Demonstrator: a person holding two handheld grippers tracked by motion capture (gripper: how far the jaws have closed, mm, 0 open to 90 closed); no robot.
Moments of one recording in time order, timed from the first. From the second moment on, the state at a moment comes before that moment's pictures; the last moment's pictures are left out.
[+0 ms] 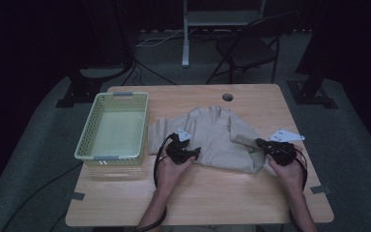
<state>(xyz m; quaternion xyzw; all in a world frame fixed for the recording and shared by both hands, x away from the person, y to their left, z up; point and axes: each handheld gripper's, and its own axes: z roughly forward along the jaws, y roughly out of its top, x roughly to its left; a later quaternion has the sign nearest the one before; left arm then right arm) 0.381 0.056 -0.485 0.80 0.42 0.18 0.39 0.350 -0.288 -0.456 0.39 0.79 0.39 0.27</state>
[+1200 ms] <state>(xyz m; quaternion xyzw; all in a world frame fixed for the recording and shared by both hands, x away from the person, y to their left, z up) 0.380 0.057 -0.485 0.80 0.42 0.17 0.39 0.363 -0.311 -0.444 0.44 0.74 0.40 0.30</state>
